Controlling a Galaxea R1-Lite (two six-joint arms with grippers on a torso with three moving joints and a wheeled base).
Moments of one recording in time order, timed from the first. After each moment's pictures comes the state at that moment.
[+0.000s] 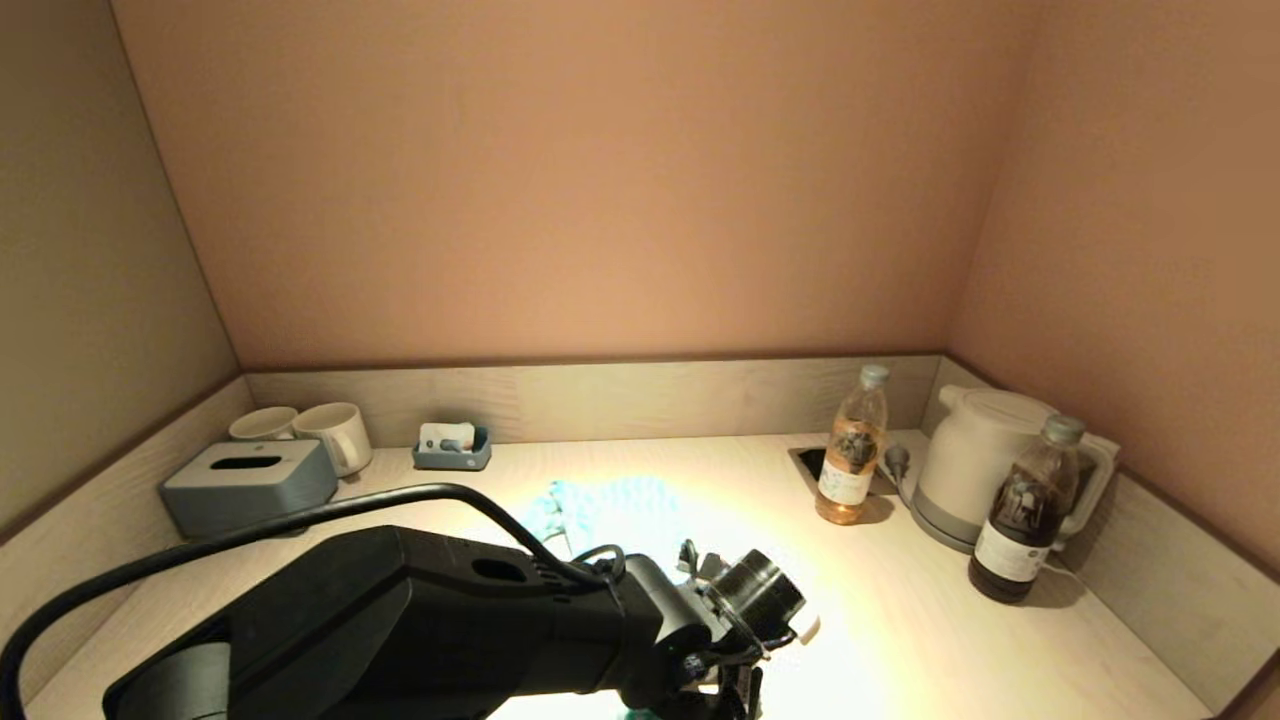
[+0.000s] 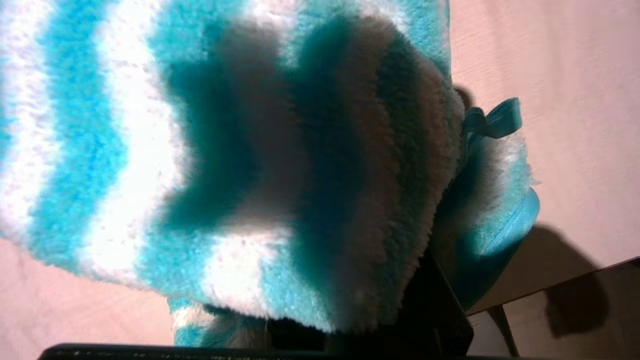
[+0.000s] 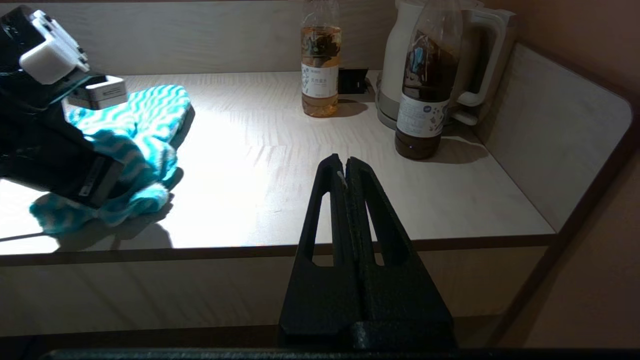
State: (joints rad) left arm -1.01 2.52 -1.79 0.42 0.28 -0.59; right arm 0.01 0.00 0.00 0.00 0.00 0.00
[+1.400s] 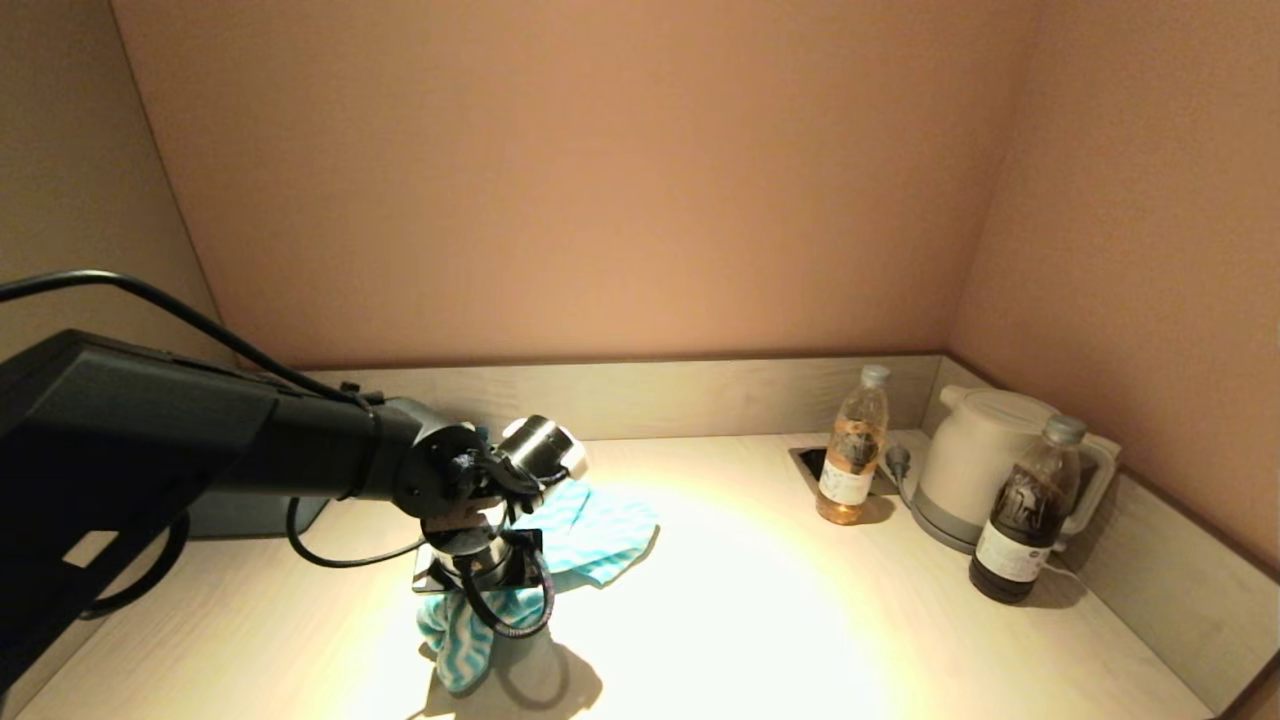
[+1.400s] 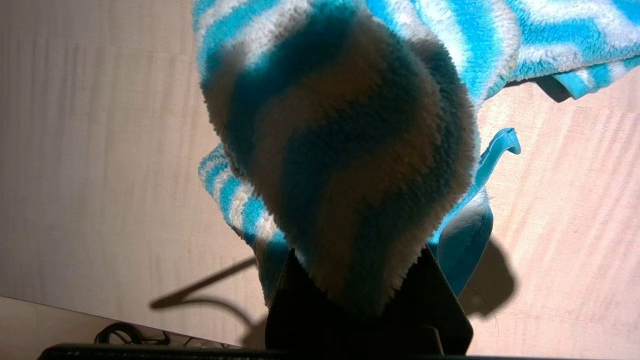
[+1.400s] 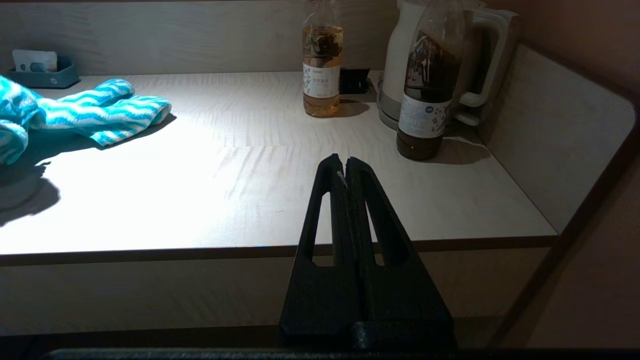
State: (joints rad) left arm -0.65 2.22 -1.56 0.58 0.40 -0.75; right arm 0.01 0.00 0.00 0.00 0.00 0.00
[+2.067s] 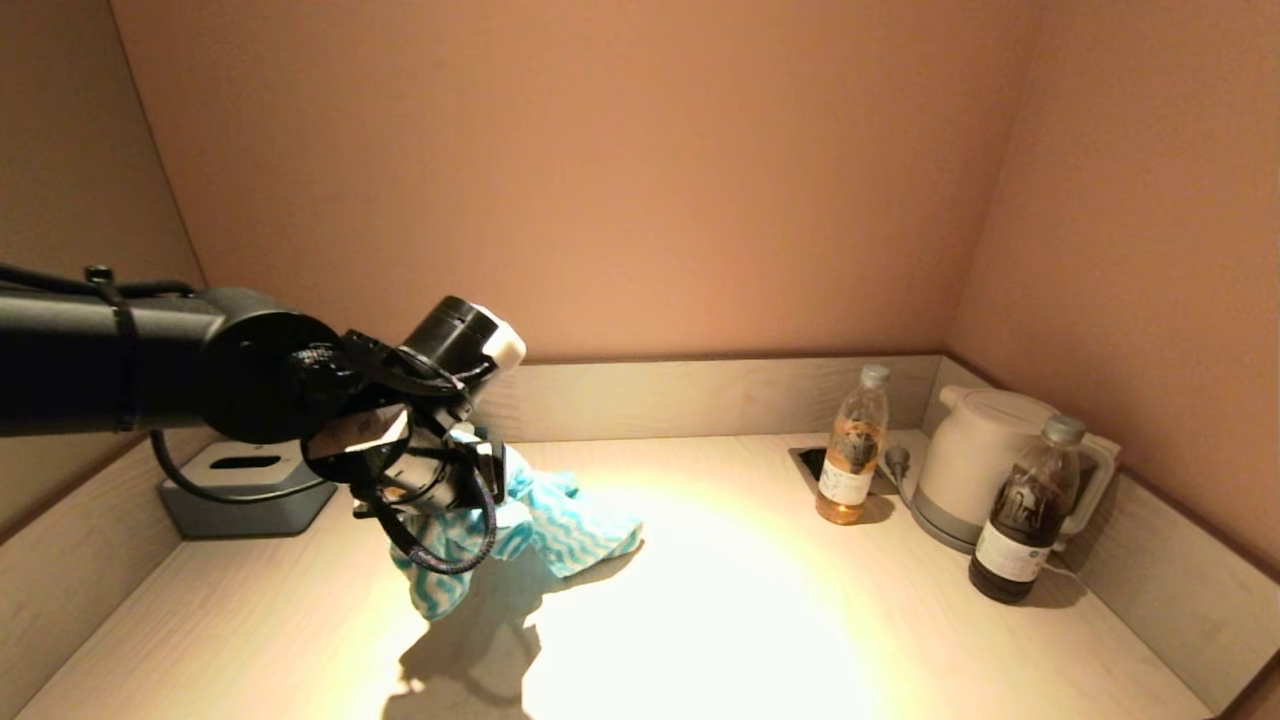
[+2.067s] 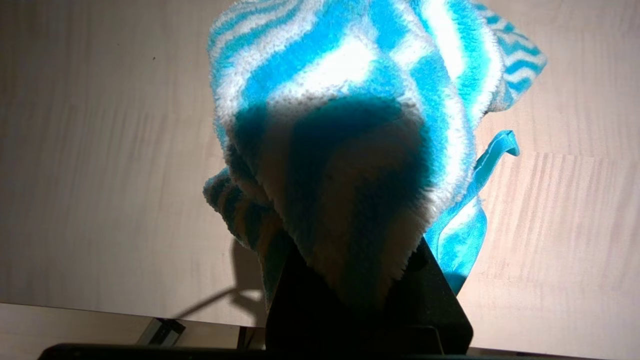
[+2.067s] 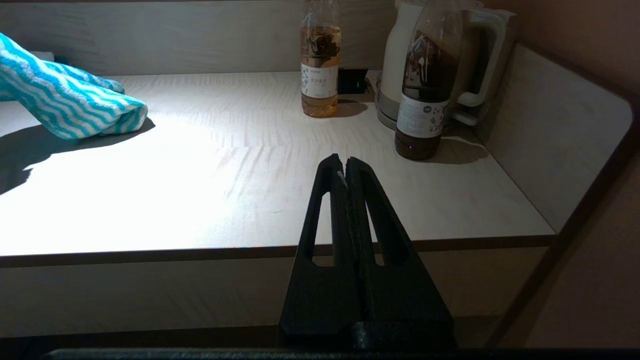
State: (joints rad) left arm -0.64 1.96 -1.55 0.58 0.41 -0.67; right arm 0.01 0.00 0.00 0.00 0.00 0.00
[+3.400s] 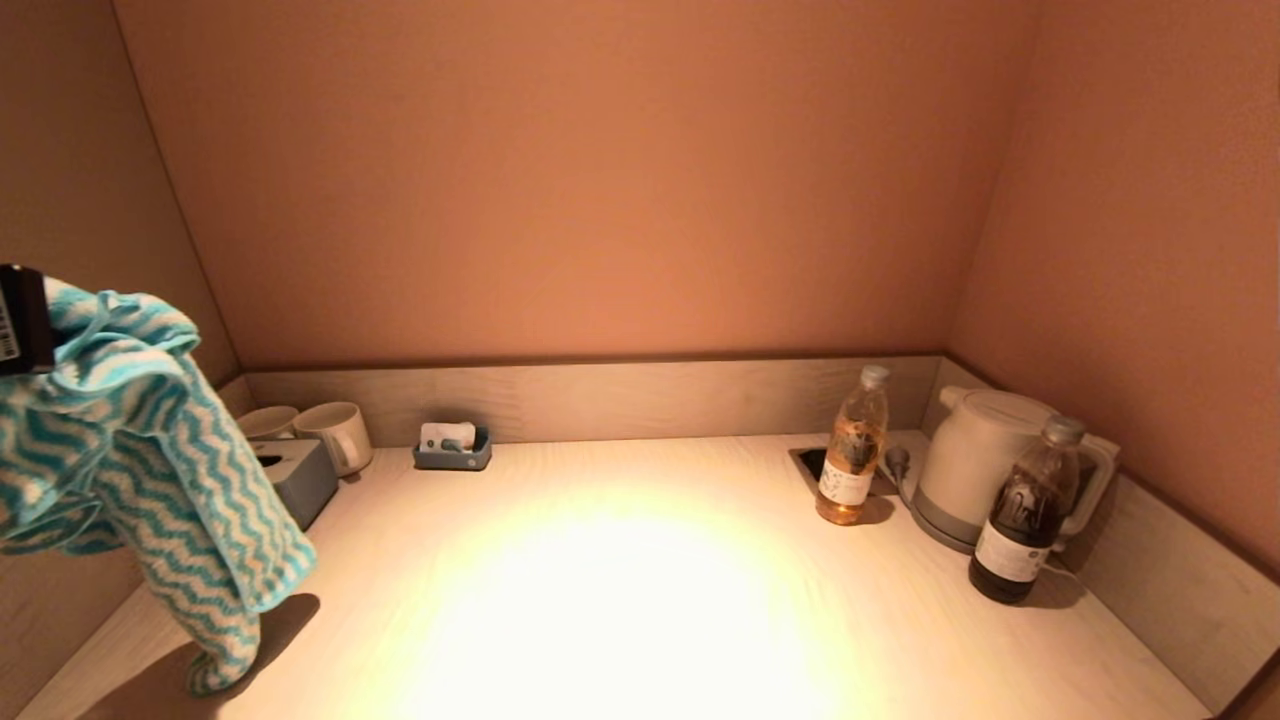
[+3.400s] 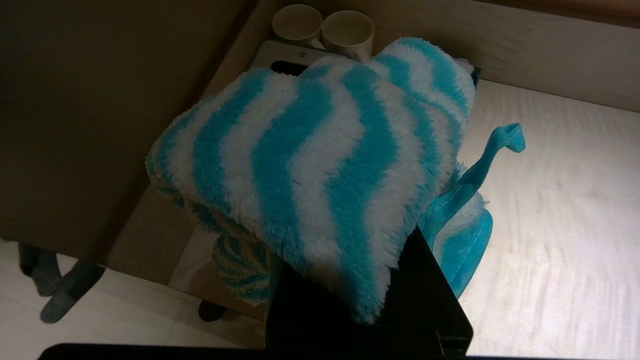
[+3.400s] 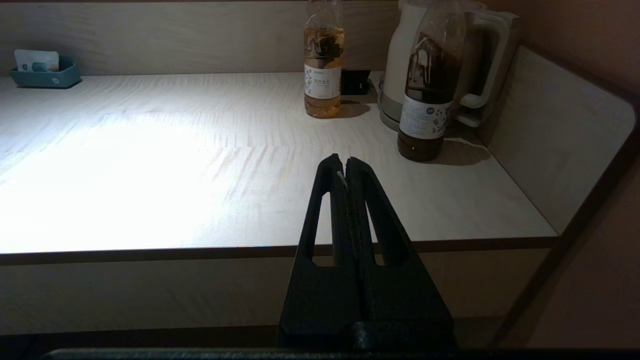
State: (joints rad) left arm -0.29 1.35 -1.39 0.58 0.54 -0.31; right arm 0.01 0.00 0.00 0.00 0.00 0.00
